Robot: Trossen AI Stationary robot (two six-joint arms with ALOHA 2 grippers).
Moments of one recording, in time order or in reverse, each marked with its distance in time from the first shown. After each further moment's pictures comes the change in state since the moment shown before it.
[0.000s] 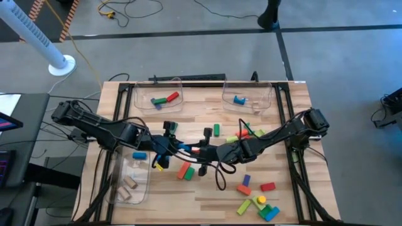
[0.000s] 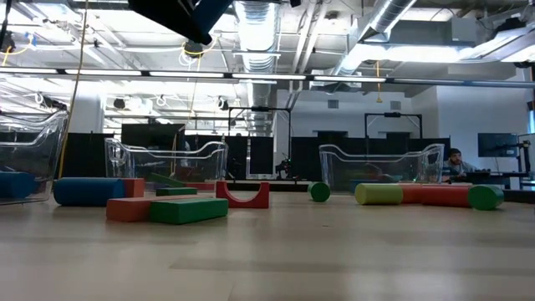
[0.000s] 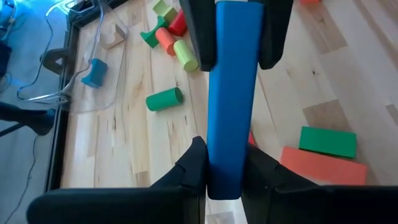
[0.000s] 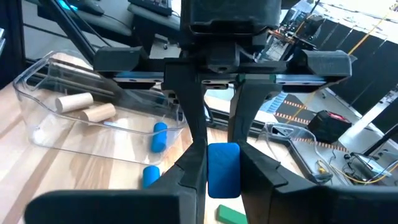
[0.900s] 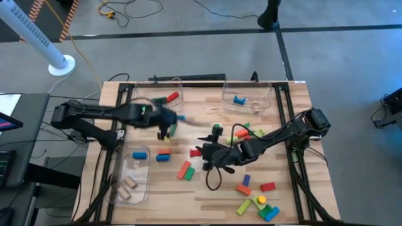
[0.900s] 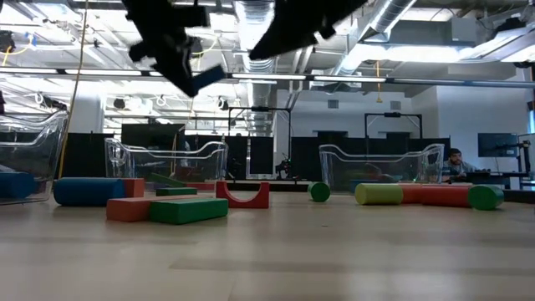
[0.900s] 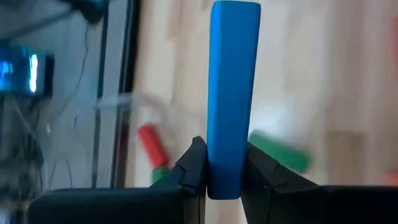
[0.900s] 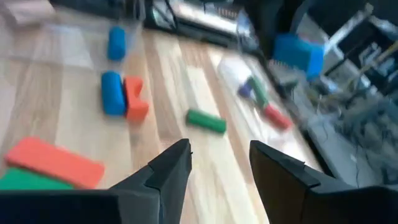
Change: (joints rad) left arm 0.390 -0.003 0.000 -0.231 -0.061 0.068; right arm 0.014 -0.015 0.000 -0.435 0.203 0.261
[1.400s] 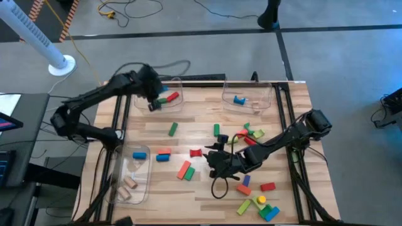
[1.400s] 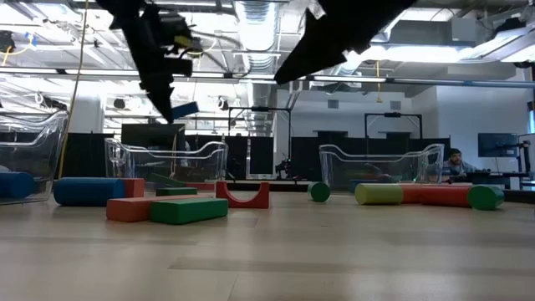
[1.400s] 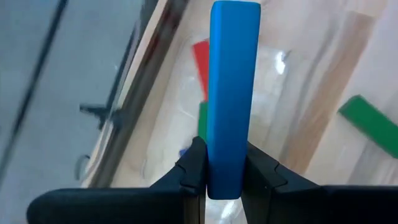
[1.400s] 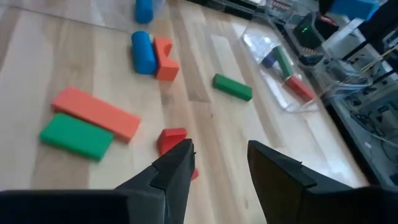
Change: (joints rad) left arm 0.687 0.001 0.000 -0.037 0.385 0.167; right arm 0.070 -0.001 -0.065 -0.081 0.010 0.130
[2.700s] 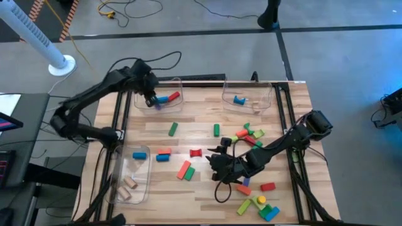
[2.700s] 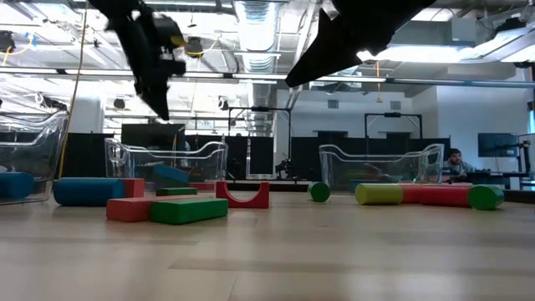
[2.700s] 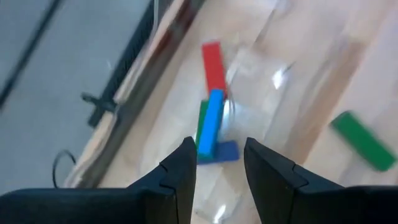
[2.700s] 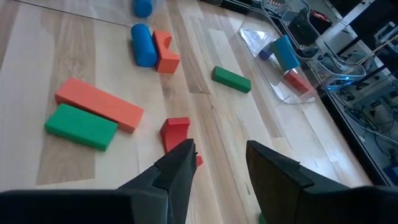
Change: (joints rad) left arm 0.060 -0.041 0.010 -0.011 0.073 -0.052; right arm 0.045 0.000 -0.014 -0.030 0.053 0.063
